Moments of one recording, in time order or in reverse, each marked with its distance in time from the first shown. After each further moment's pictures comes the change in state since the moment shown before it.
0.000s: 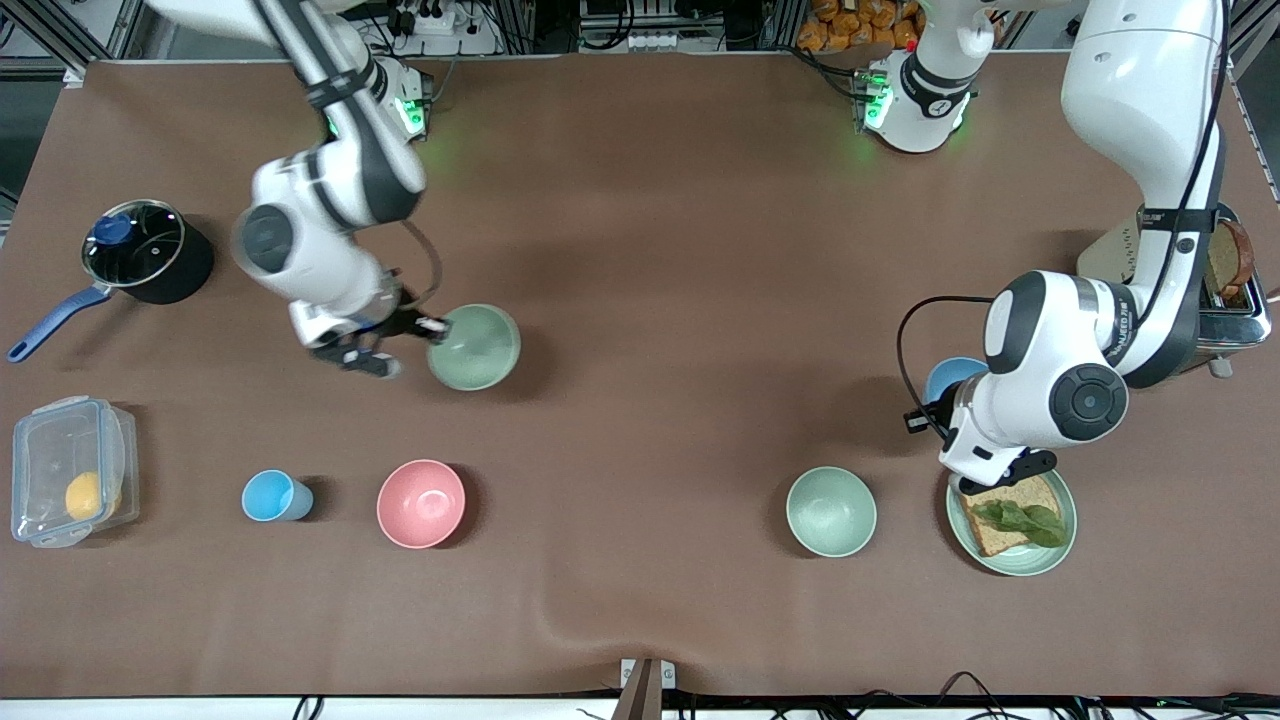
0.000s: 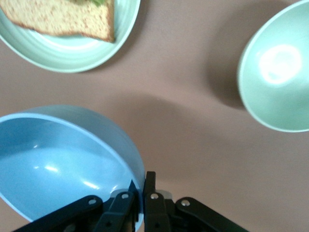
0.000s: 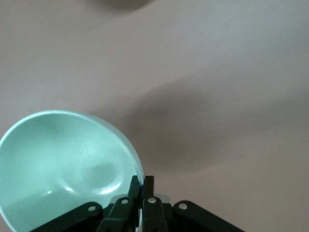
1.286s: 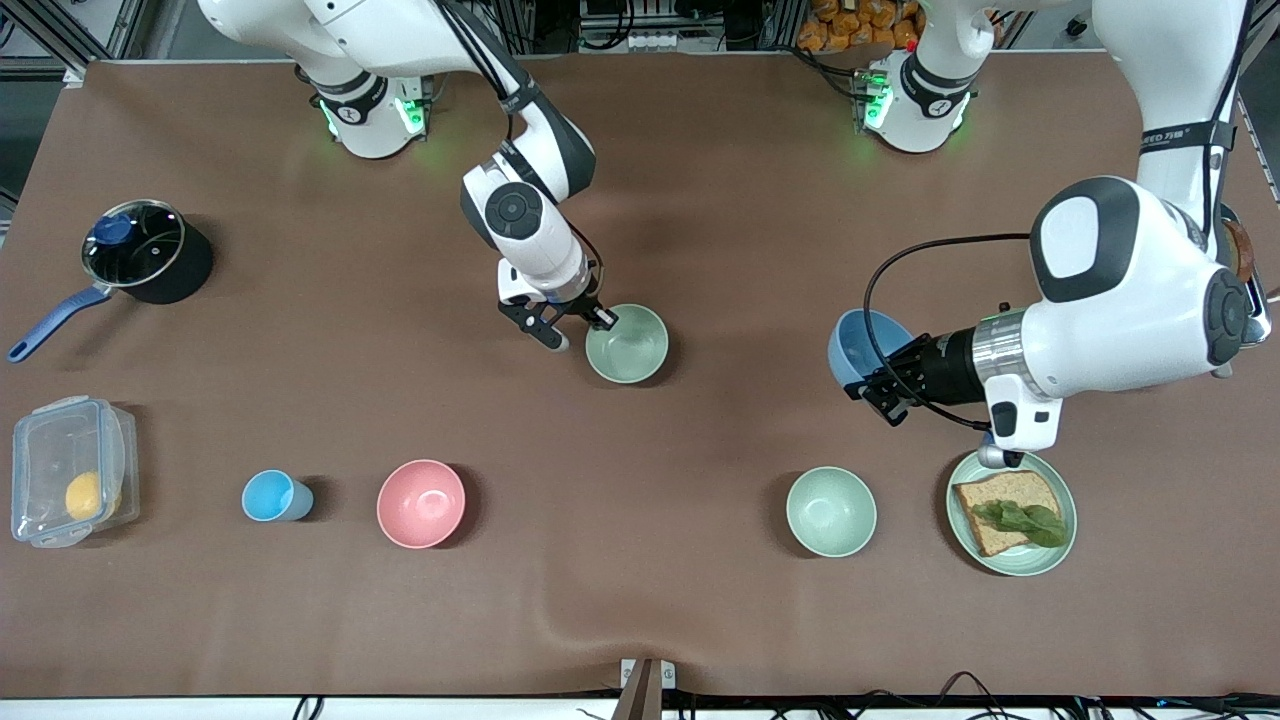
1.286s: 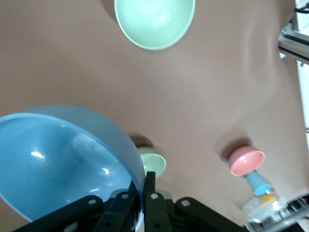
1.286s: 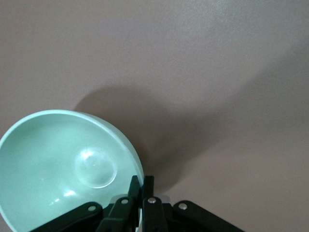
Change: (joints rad) left arm -0.001 -0.168 -0.025 0.044 -0.573 -0.009 -0.337; right arm 0.347 0.299 -0.017 0.177 0.000 0.239 0.631
